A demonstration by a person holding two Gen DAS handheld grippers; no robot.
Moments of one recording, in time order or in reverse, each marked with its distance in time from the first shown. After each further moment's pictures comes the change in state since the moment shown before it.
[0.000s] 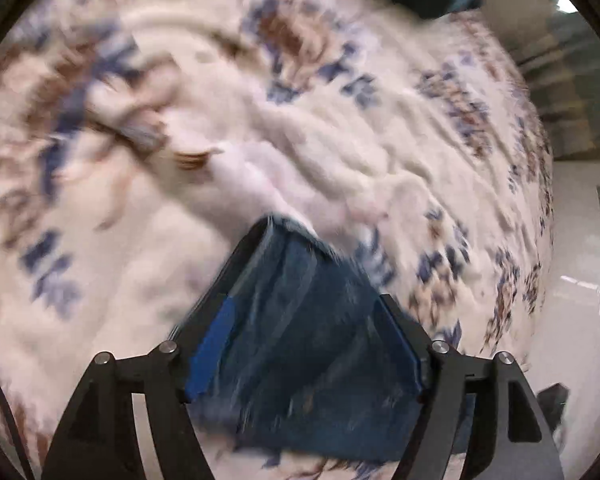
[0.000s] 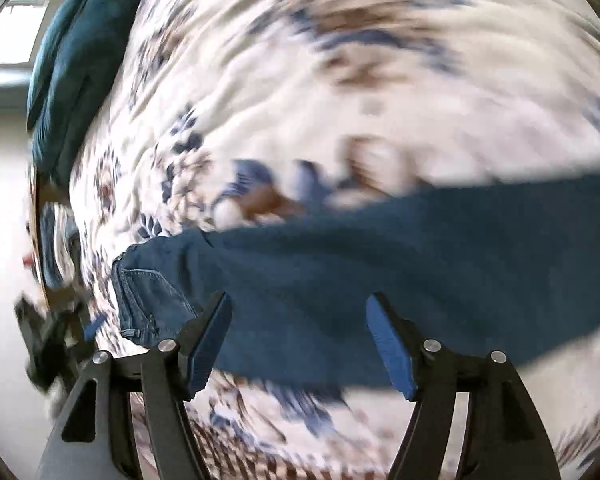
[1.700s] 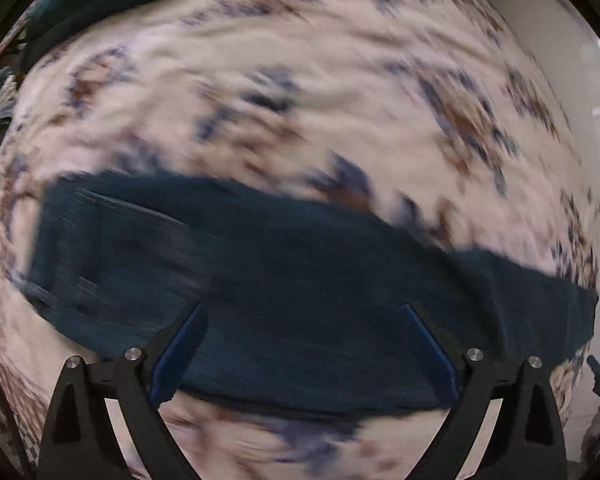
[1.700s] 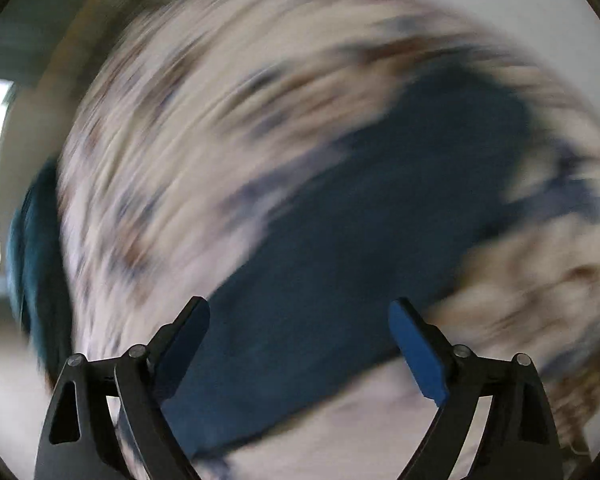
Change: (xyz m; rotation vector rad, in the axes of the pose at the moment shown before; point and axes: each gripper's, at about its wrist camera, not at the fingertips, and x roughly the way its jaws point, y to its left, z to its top) left arm 0.078 -0.226 -0.226 0.550 -0.080 0.319; right arm -0.245 -0.445 -0.157 0.746 -0.548 -0.041
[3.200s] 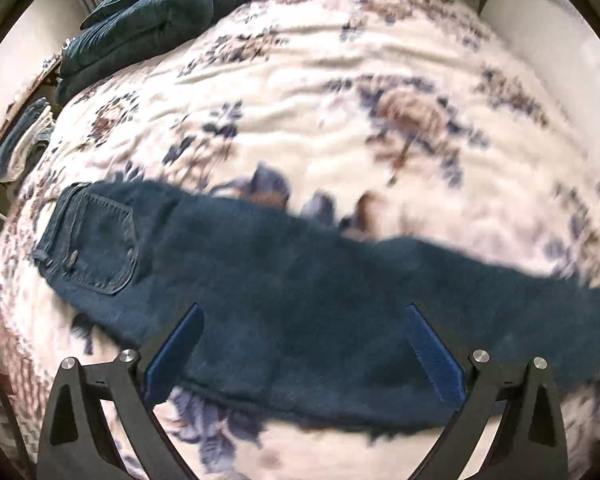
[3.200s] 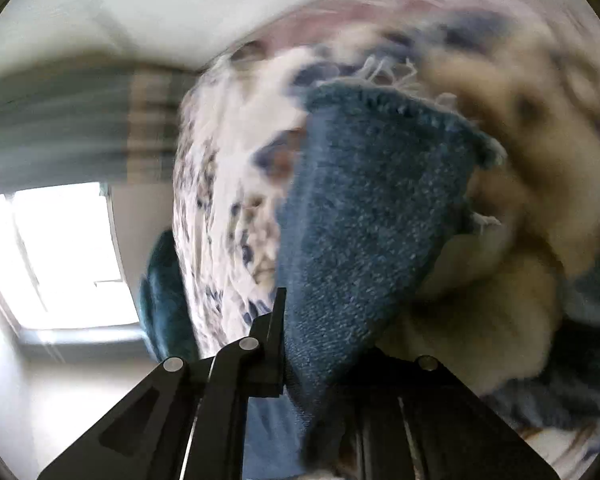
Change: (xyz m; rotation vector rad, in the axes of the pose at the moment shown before) left arm -0.020 -0.102 -0.042 -0.040 -0.224 0.121; right arm 0.104 -0.048 0.051 0.010 0.068 0.532
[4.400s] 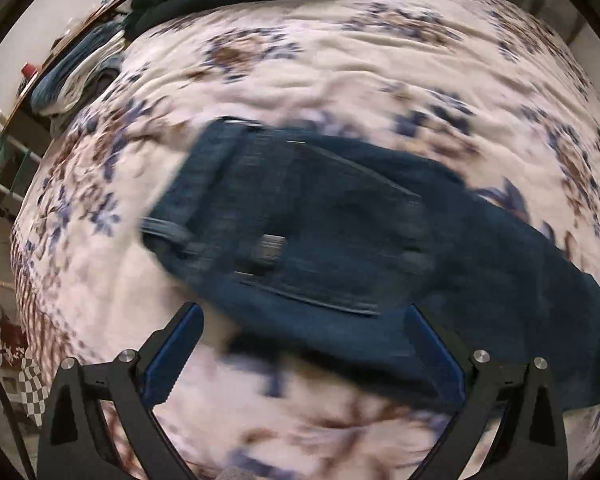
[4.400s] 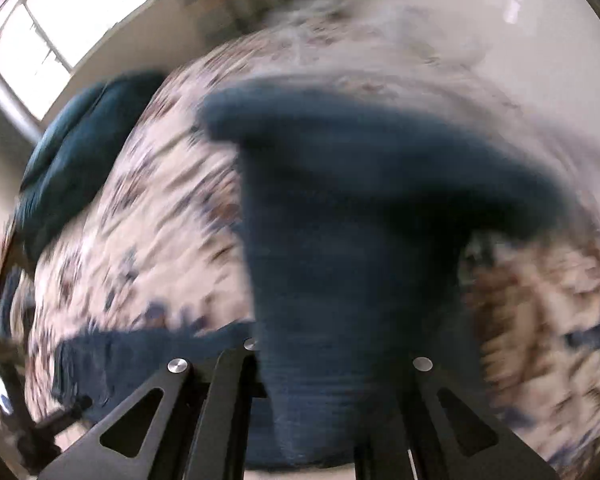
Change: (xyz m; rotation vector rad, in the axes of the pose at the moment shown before) left arm 0.043 0.259 0.006 -0.162 0.116 0.121; right arm 0.153 0.288 -0.275 -0.795 -0.001 -0.436
